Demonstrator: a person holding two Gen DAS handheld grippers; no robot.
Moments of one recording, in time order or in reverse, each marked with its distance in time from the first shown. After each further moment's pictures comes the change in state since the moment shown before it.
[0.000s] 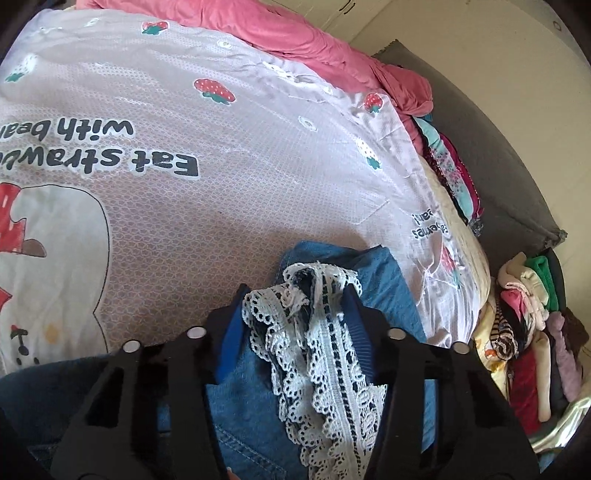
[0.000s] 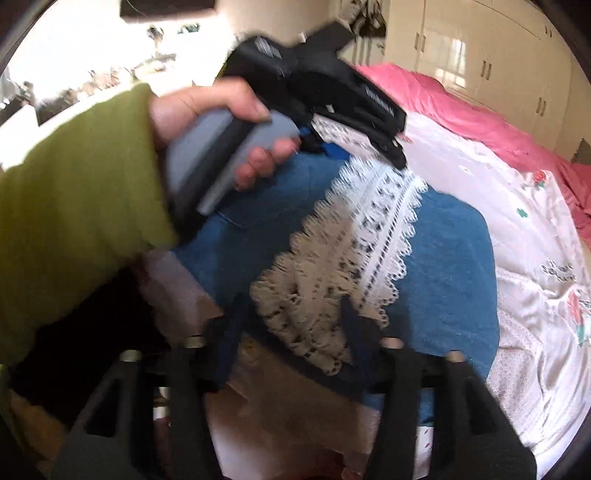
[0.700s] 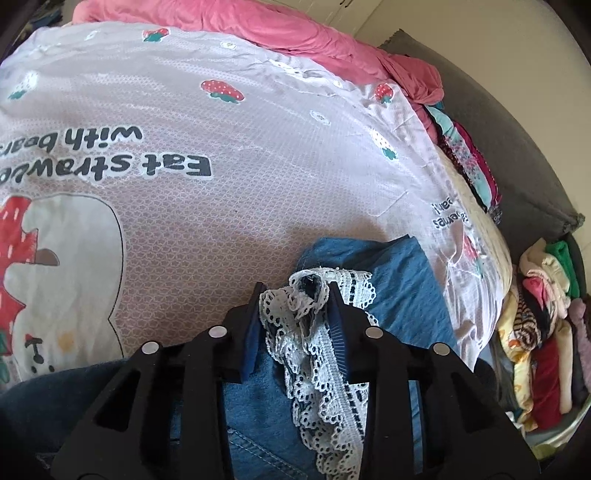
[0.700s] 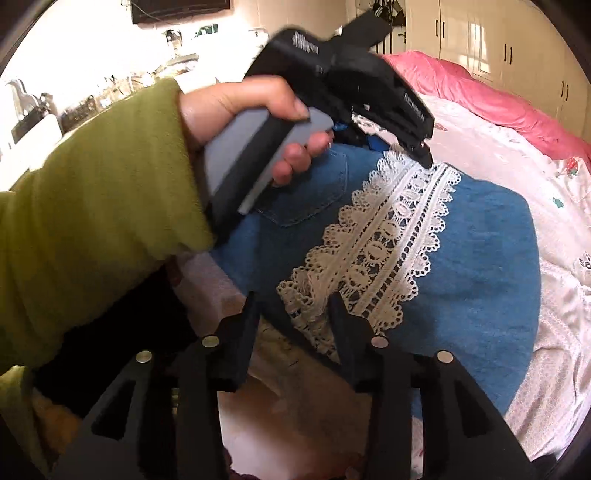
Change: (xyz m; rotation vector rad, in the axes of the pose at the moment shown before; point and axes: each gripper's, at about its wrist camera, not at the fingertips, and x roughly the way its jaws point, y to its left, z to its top) left arm 0.001 -0.002 -0.001 0.058 0.009 0.087; right arm -0.021 0.004 -0.006 -0.003 -0.038 0.170
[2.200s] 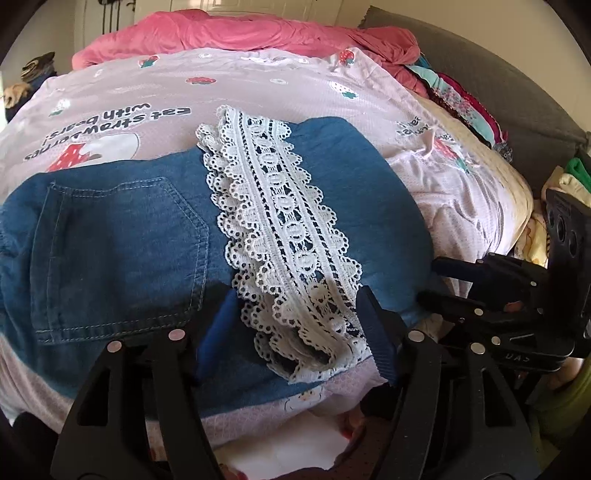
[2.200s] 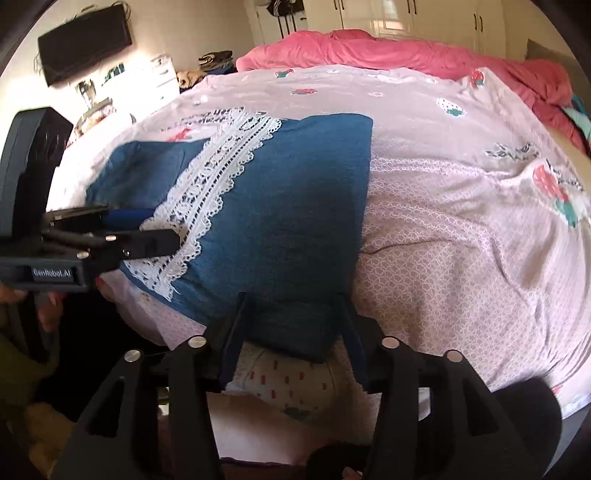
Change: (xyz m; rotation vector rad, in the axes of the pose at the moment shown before) left arm -0.052 -0.078 -0.139 0.181 -0.017 0.175; right arm -0.029 -0.102 -0.057 0.315 0.011 -0.161
